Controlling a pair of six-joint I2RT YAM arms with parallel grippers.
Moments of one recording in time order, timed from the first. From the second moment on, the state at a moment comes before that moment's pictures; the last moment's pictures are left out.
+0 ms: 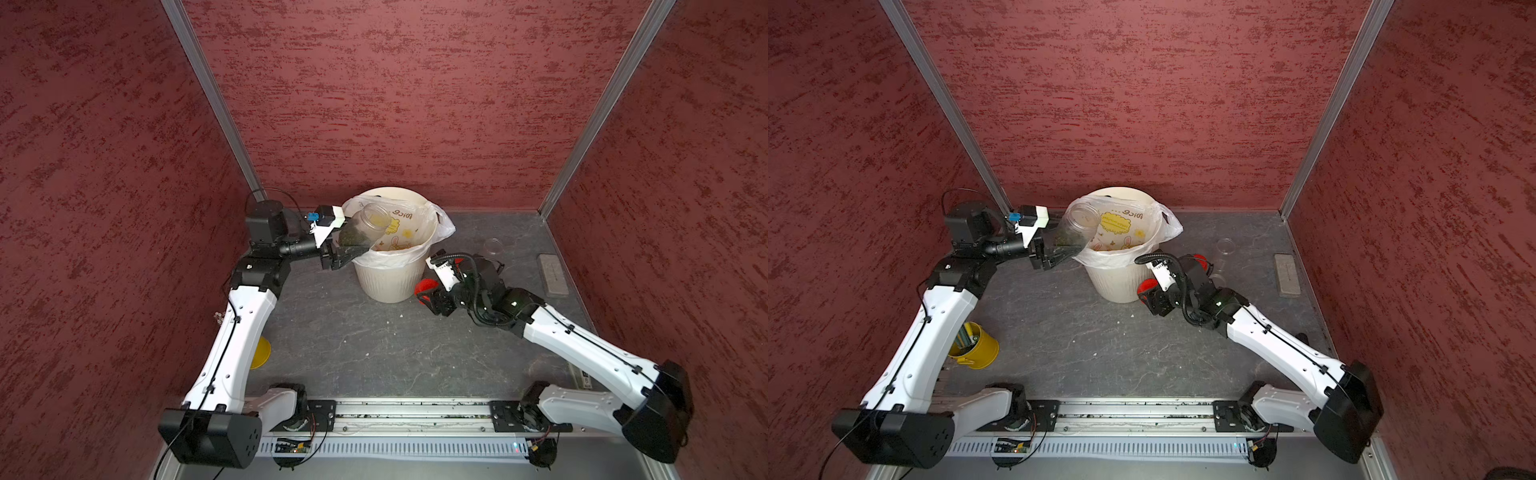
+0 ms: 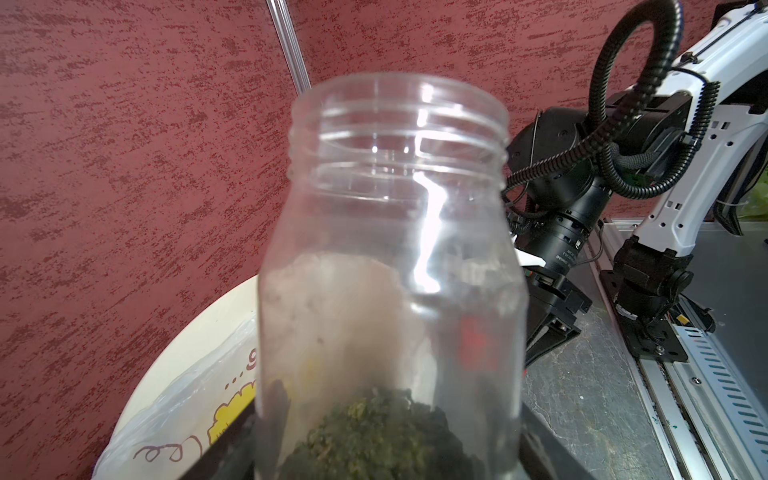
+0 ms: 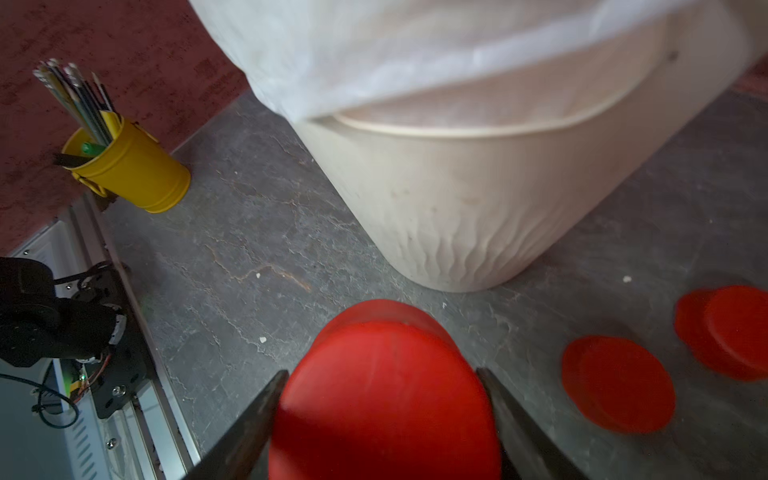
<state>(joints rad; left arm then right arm) -0.06 1.16 1.26 -0.36 1.13 0.47 0.72 1.18 0.92 -0.38 -0.14 0.19</state>
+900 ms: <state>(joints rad) -0.06 1.16 1.25 -0.34 1.12 0.46 0.72 1.36 0.71 -0.18 0.09 0.44</state>
